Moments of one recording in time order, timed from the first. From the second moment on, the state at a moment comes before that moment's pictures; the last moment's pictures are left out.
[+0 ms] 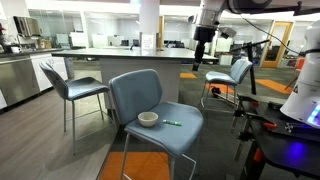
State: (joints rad) arm -0.02 -0.15 0.20 -2.58 -0.15 2.56 0.19
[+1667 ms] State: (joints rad) arm -0.01 1.03 -0.01 -1.73 0.26 2.85 0.36
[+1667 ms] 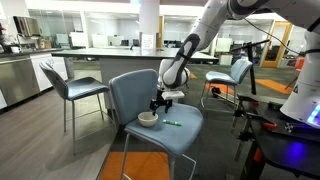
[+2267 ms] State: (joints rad) arm -0.09 1.18 0.05 -1.52 0.36 2.76 0.36
